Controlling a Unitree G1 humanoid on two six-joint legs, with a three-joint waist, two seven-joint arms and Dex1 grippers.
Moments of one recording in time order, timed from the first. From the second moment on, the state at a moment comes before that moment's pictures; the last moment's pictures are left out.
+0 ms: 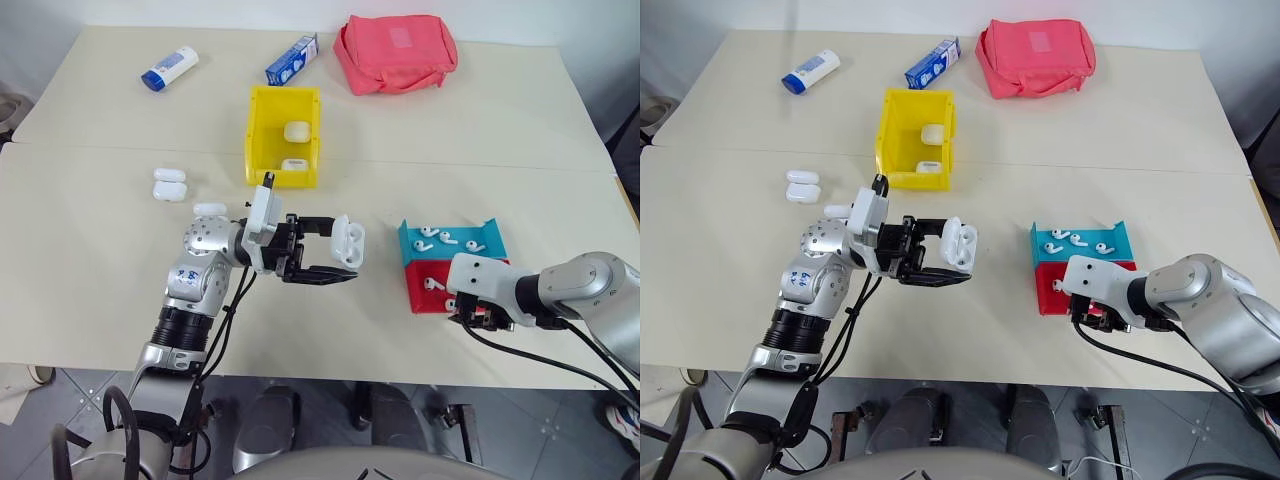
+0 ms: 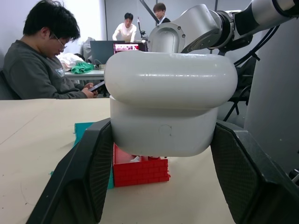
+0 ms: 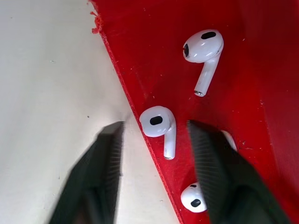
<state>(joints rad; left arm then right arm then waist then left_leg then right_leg) -0.56 0.29 -0.09 0.17 -0.49 0.10 -1.36 -0.30 -1.23 0.31 -0.58 0.22 0.96 0.95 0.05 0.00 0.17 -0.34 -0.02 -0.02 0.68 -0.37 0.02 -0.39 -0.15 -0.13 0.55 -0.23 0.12</state>
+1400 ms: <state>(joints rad) -0.64 0.26 -0.08 0.30 -0.50 0.09 -1.41 -0.28 -0.87 -0.23 -0.72 0.60 0.94 0.96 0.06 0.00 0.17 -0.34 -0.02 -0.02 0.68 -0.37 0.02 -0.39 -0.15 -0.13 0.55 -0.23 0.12</state>
